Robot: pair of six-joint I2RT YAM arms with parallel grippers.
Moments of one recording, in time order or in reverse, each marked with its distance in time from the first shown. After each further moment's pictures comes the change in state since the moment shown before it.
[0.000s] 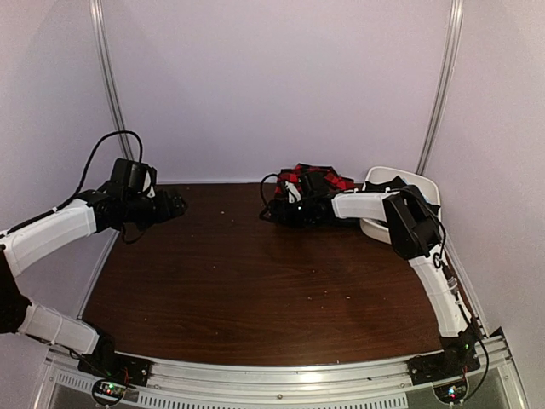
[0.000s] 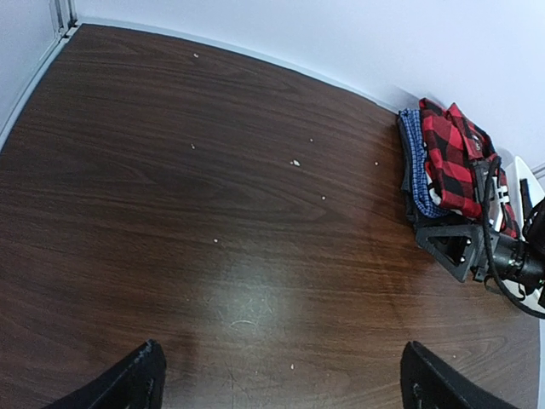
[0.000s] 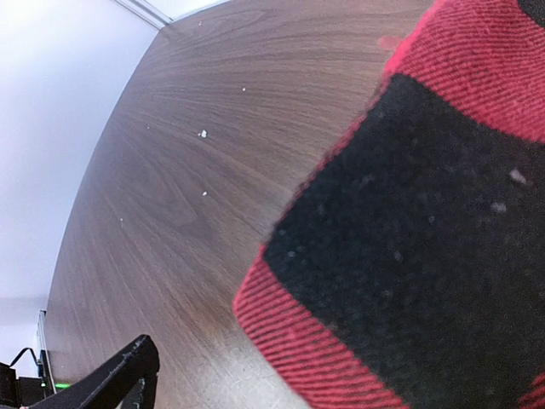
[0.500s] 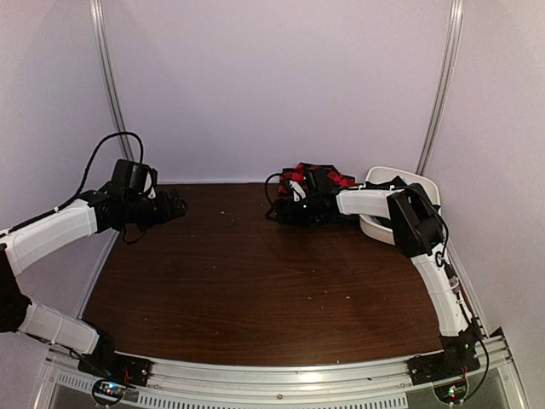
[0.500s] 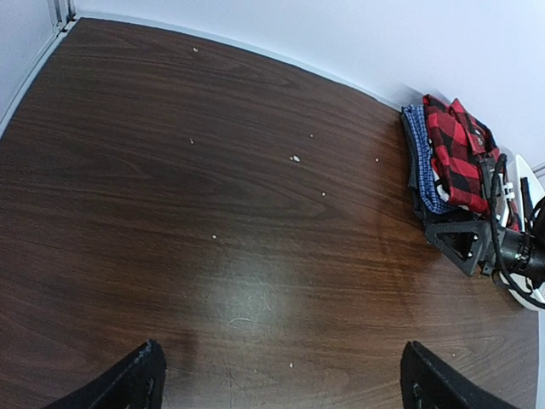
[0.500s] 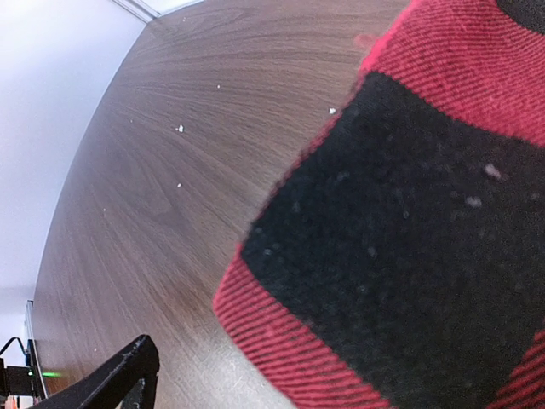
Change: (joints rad) left arm 0.000 0.008 -0.003 0.003 0.008 -0.008; right arm -0.038 -0.014 0.004 -0.072 -0.009 -0.072
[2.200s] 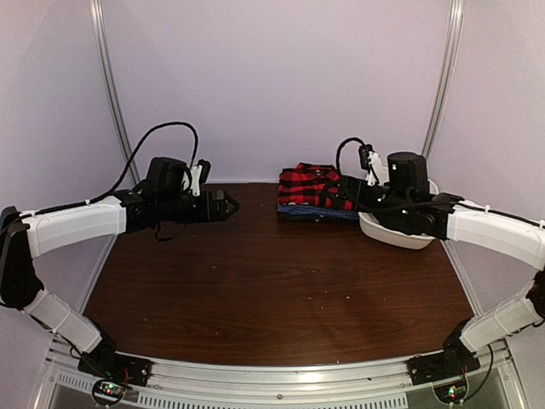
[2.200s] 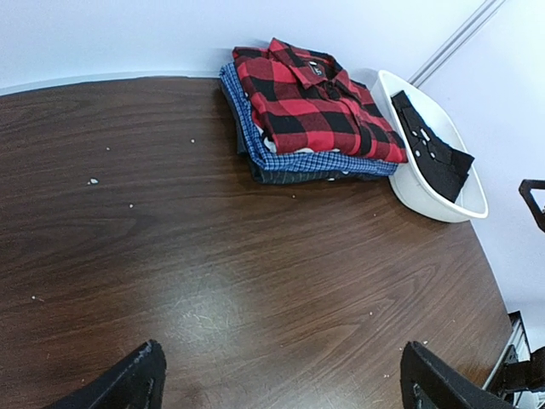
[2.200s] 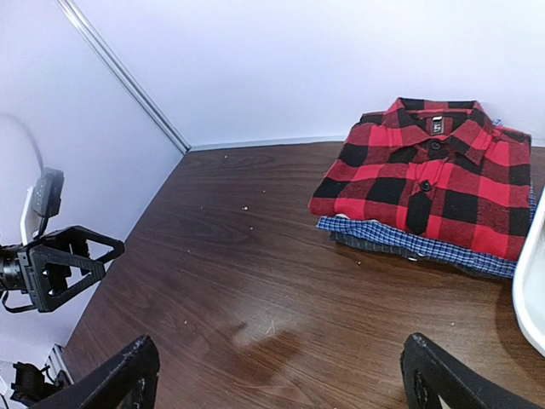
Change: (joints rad) left arm -0.225 0.172 0.075 0.239 0.183 0.111; right arm 0.064 -1.141 -0.941 0.162 0.359 0.068
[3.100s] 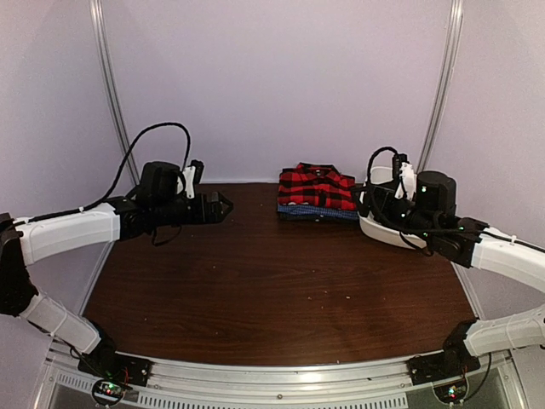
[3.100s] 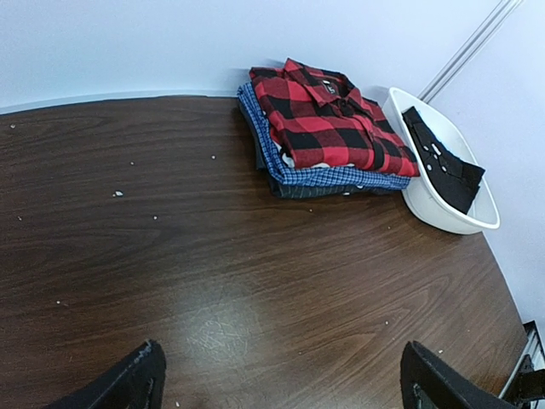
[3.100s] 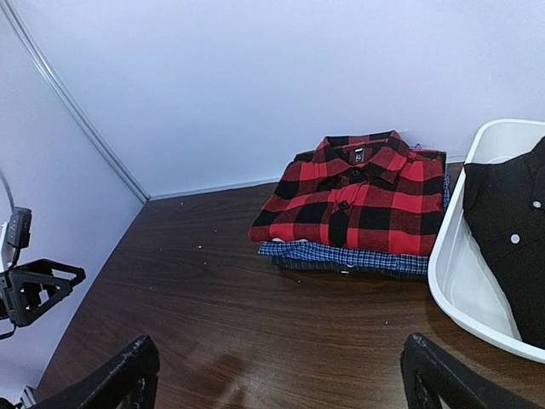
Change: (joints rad) left arm -0.002 -0.060 -0.073 0.064 -0.076 0.026; right arm 0.000 -0.280 -0.247 0.067 0.227 0.010
